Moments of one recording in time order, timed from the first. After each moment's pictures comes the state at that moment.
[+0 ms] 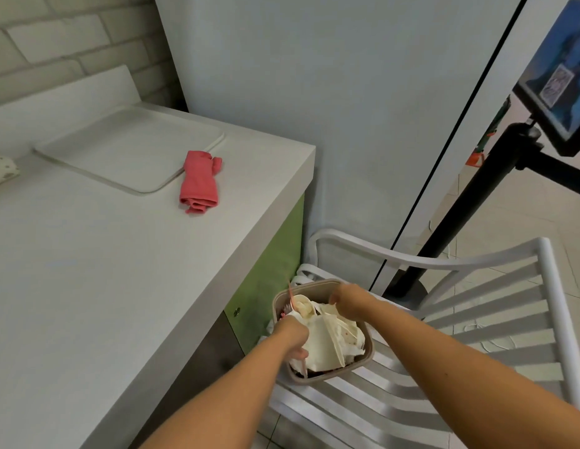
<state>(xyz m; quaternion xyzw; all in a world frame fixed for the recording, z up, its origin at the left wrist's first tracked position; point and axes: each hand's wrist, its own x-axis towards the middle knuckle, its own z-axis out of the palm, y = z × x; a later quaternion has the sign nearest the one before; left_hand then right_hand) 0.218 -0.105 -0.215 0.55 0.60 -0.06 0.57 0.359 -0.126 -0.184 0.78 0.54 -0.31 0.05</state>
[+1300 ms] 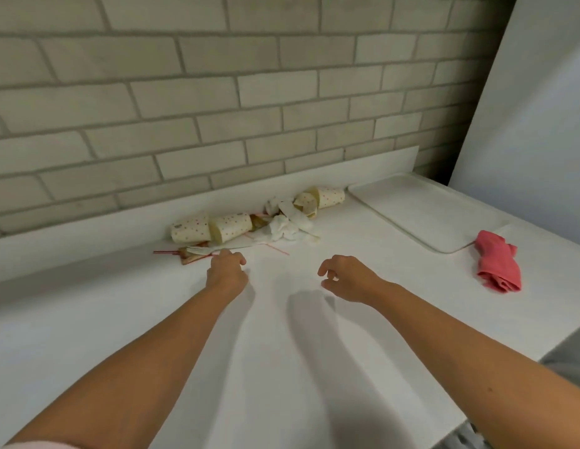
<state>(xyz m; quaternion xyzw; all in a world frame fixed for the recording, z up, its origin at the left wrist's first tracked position) -0.326 -0.018 -0.053 0.54 0.82 0.18 0.10 -0.088 0.004 -0.021 0.50 0.84 -0.20 -0.05</state>
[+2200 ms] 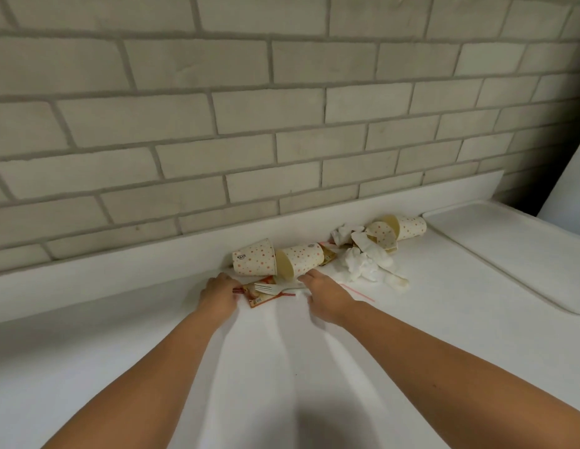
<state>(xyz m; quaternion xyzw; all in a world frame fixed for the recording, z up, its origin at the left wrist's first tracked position) -0.519 0.023 -0.080 0.54 0.83 0.12 0.09 -0.310 0.076 -0.057 0.45 0.88 -0.17 -0.04</state>
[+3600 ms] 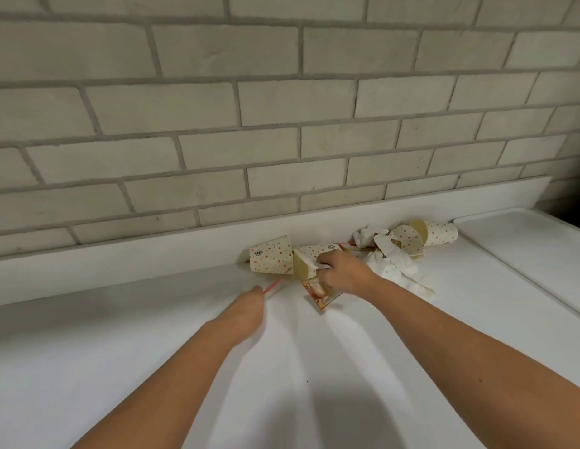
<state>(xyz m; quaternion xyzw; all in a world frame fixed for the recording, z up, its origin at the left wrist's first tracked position) -0.479 -0.002 -0.061 0.55 0.82 0.07 0.18 -0.316 0.100 -0.013 0.44 0.86 -0.25 -0.09</state>
